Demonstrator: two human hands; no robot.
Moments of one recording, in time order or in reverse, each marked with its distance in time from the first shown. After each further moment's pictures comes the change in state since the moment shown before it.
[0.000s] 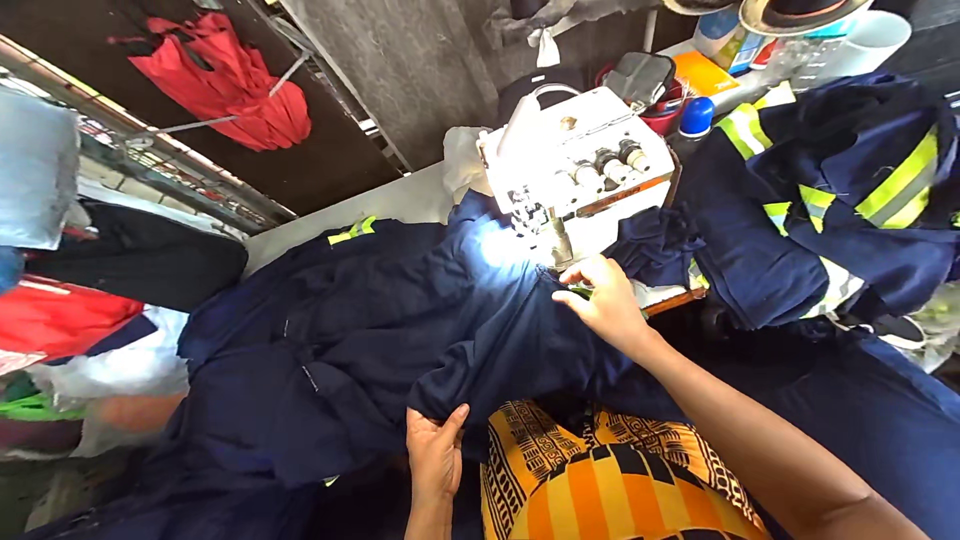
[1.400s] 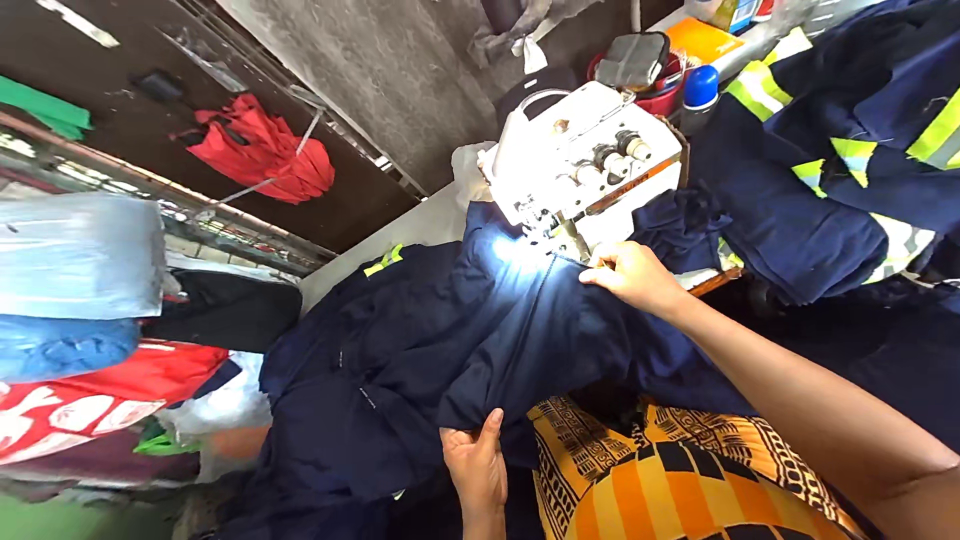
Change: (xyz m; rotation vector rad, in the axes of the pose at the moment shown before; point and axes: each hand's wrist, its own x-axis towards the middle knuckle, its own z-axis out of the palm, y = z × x) left_hand -0.006 0.025 0.014 -0.031 -0.045 0.218; right_hand 0.033 -0.009 -0.027 0.087 -0.213 0.209
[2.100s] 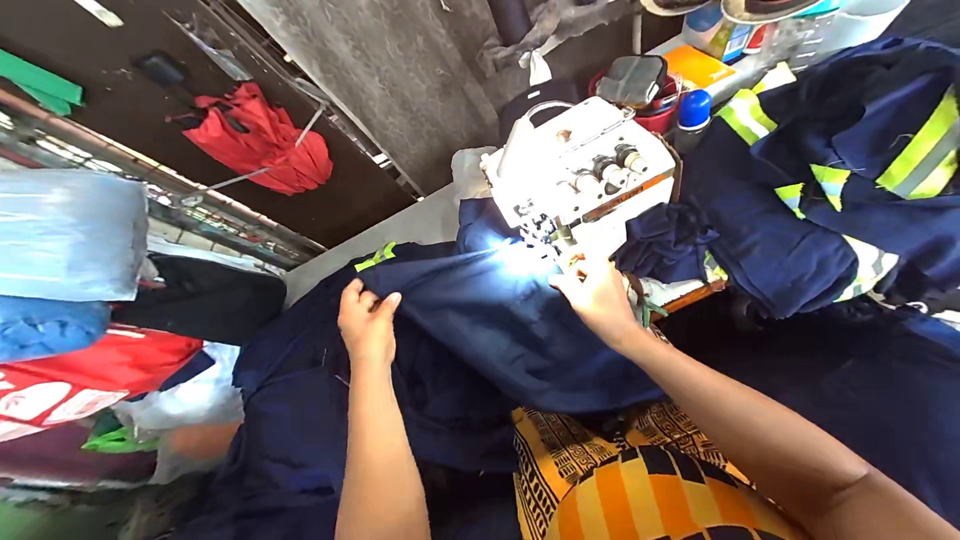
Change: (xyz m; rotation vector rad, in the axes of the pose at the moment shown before) left_hand 0.196 0.069 0.012 0.572 -0.138 0.254; right_hand -0.012 -0.029 0.048 0.168 0.303 0.061
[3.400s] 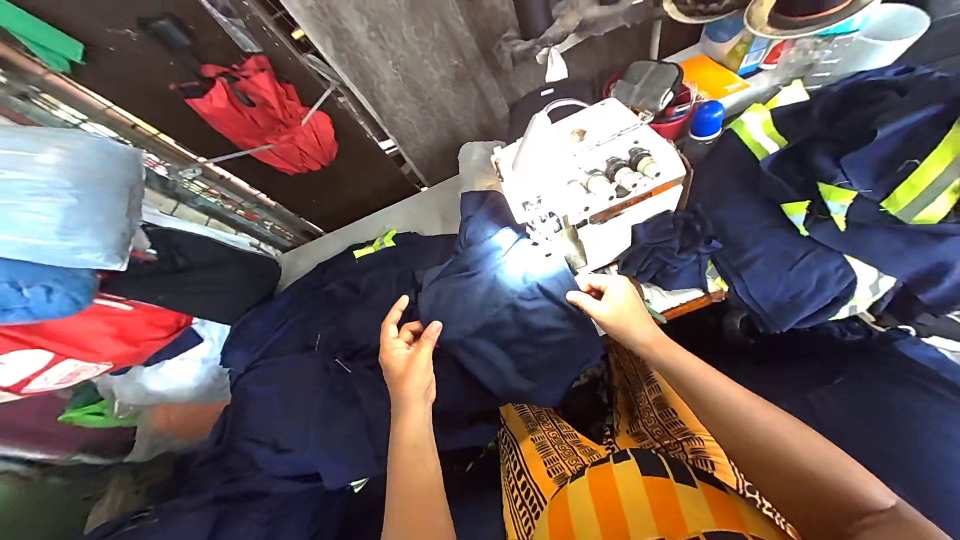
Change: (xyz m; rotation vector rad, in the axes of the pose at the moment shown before) left_hand -0.084 -0.001 0.030 -0.223 0.042 -0.046; right_hand 0.002 0.028 -0.023 -0.080 -0.265 -0.040
